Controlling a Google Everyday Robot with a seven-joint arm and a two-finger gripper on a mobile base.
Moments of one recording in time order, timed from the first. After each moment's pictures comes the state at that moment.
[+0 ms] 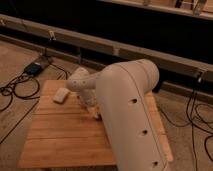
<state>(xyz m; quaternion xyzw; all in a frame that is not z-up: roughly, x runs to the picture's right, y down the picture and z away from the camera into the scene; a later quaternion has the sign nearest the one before) -0.031 0.138 0.864 -0.32 0.28 0.19 0.89</state>
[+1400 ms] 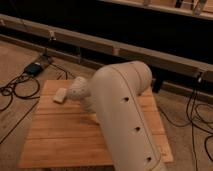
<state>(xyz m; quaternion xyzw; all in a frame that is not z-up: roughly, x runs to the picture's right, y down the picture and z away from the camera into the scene) -0.016 0.174 0.877 -0.30 0.32 0.17 0.88</state>
